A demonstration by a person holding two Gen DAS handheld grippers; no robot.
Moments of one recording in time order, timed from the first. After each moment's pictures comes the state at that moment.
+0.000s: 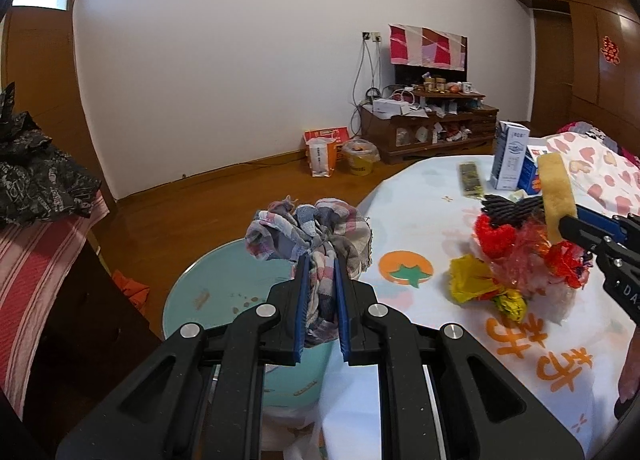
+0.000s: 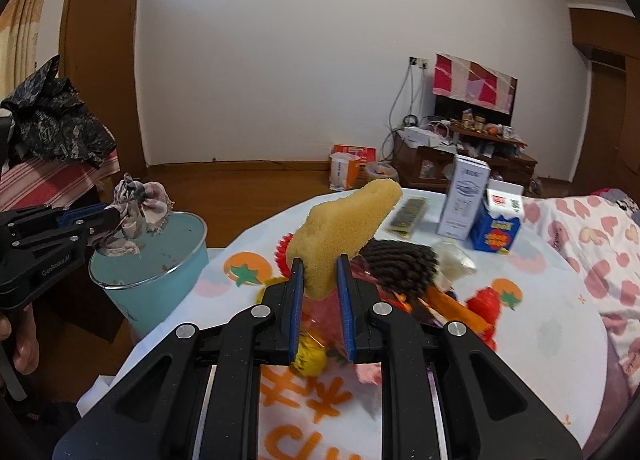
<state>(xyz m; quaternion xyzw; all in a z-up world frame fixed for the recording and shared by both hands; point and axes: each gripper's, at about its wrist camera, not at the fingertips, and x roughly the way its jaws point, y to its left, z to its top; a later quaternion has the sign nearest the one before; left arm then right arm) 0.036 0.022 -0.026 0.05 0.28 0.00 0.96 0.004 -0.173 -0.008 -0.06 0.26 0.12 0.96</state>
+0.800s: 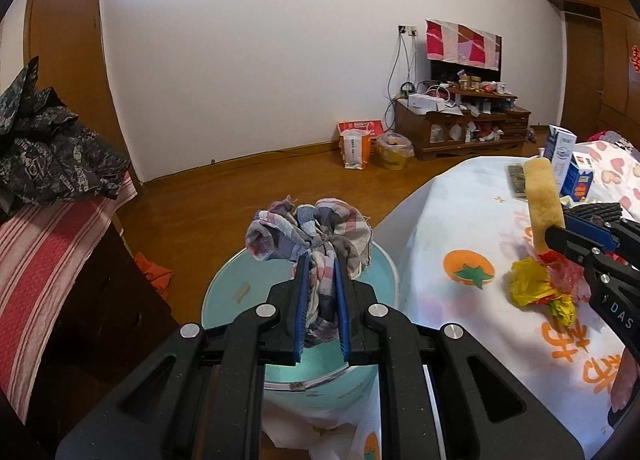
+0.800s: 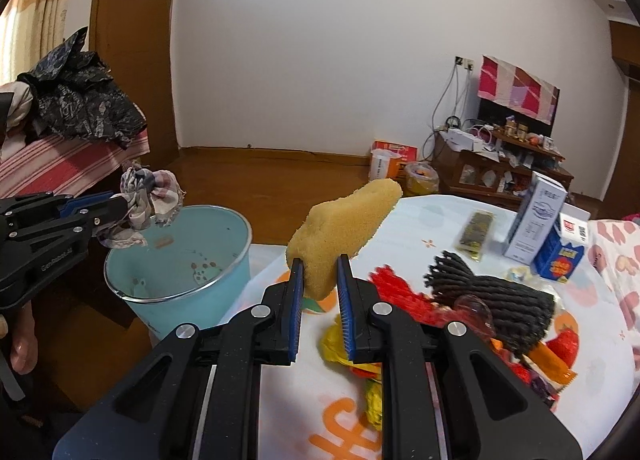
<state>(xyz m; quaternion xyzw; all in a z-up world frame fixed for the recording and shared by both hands) 0.054 0.068 -0.036 0.04 0.30 0.05 0.95 0.045 -0.110 -0.026 -0.08 0.27 0.19 0.94</state>
